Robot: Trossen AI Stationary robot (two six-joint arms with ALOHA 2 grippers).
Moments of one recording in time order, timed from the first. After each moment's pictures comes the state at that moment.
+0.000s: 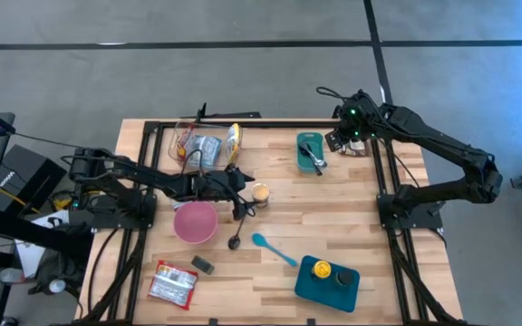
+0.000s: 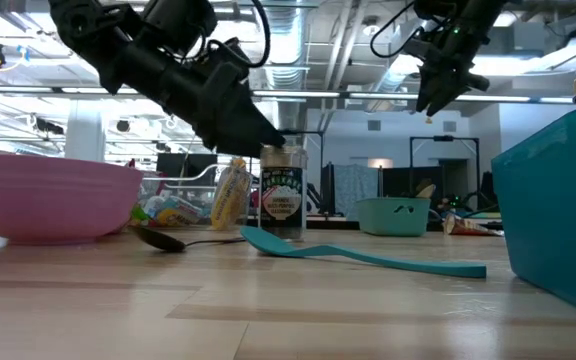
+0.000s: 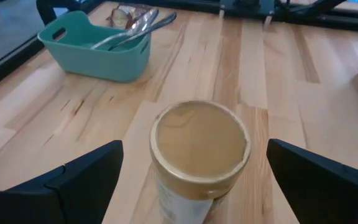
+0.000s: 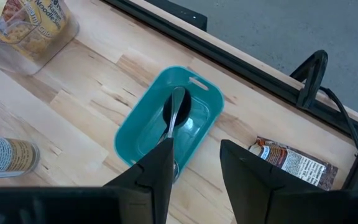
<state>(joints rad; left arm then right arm) 0.02 1.54 0.64 0.43 -0.20 -0.11 -0.61 1.19 1.17 -0.93 0.16 0.34</state>
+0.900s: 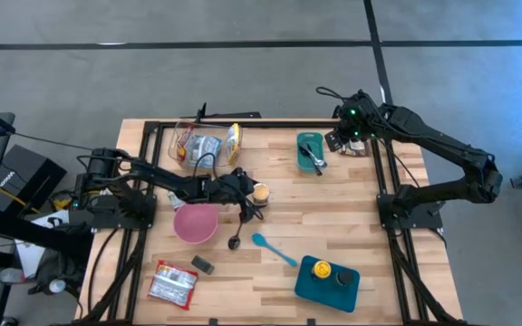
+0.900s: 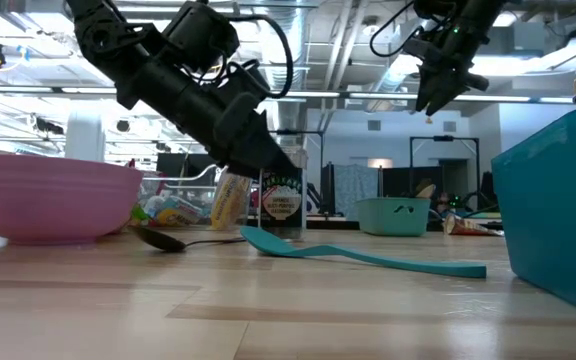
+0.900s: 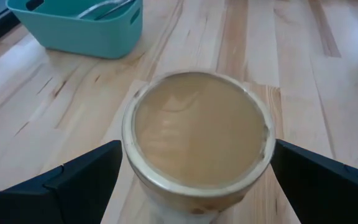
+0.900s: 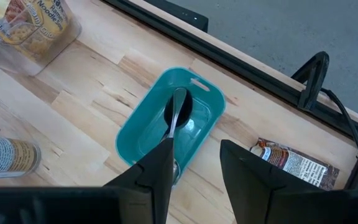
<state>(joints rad) 0.01 1.68 0.71 0.43 -0.20 -0.11 -0.60 1.19 1.17 -0.93 0.16 0.34</state>
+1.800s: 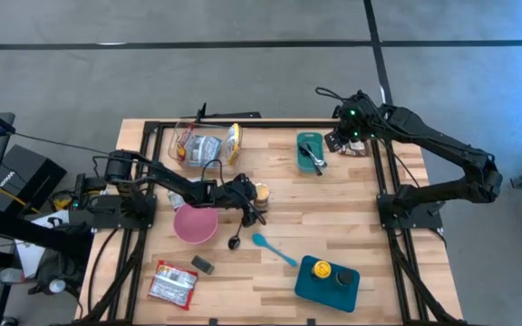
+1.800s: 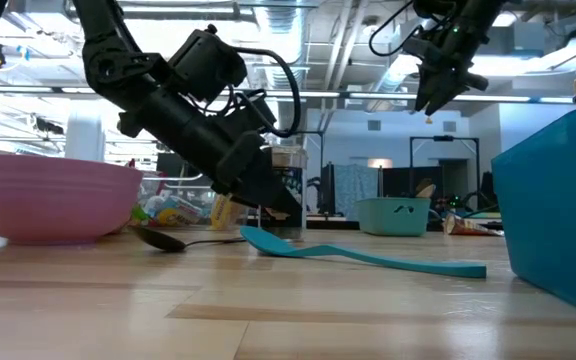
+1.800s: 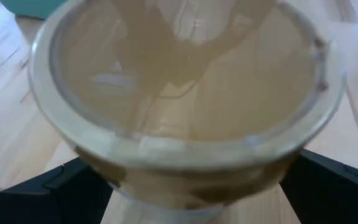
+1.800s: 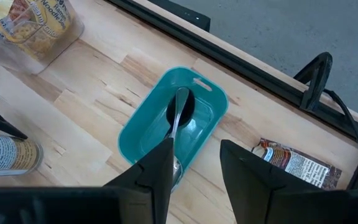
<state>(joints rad) 0.01 1.84 0.71 0.55 -0.19 -0.12 -0.59 1.19 1.17 -0.93 0.16 0.34</state>
